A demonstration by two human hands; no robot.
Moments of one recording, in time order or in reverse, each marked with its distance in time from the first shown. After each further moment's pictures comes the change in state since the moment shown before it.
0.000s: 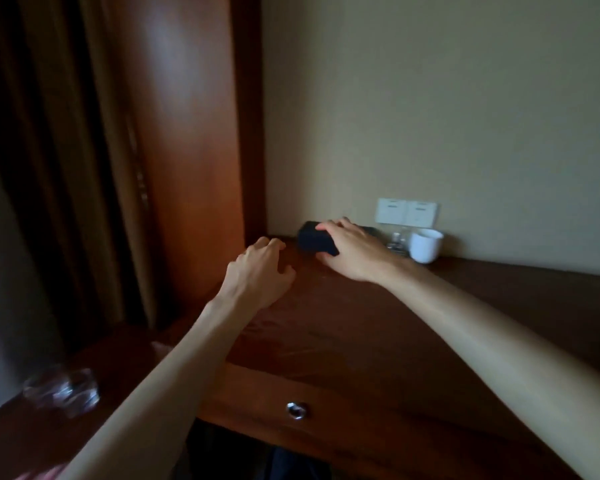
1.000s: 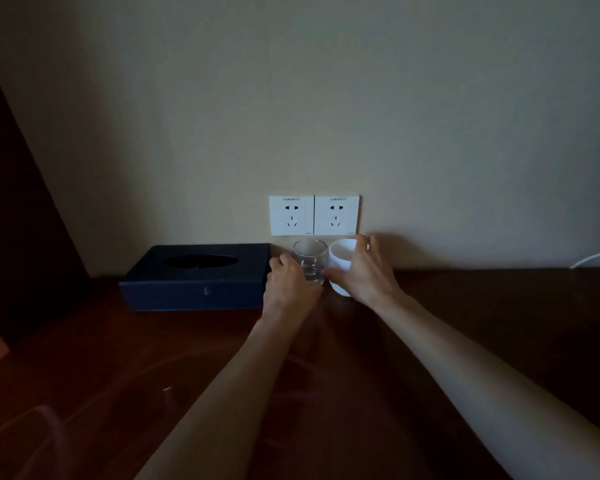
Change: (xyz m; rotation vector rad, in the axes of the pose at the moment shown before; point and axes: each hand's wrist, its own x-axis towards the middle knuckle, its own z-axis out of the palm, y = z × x) left_hand 0.303 0.169 0.336 -0.427 -0.275 -0.103; right_hand 0.130 0.392 0.117 0.150 0.277 0.667
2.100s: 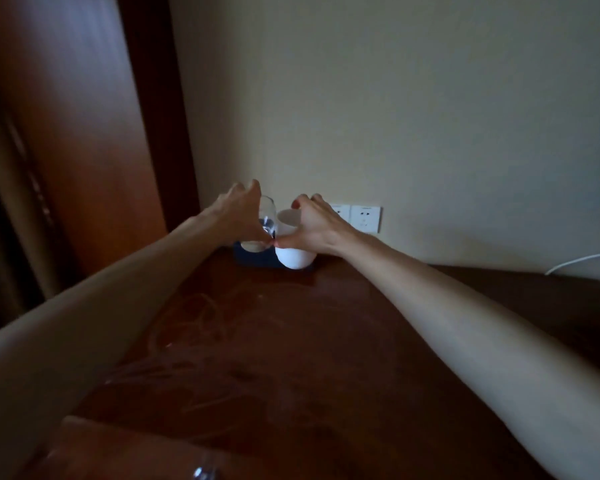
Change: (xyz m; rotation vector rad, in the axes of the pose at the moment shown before) left_hand -0.203 0.025 -0.283 0.581 0.136 0.131; right_hand -0.206 -0.223 -0.159 0.040 -0.271 -0.488
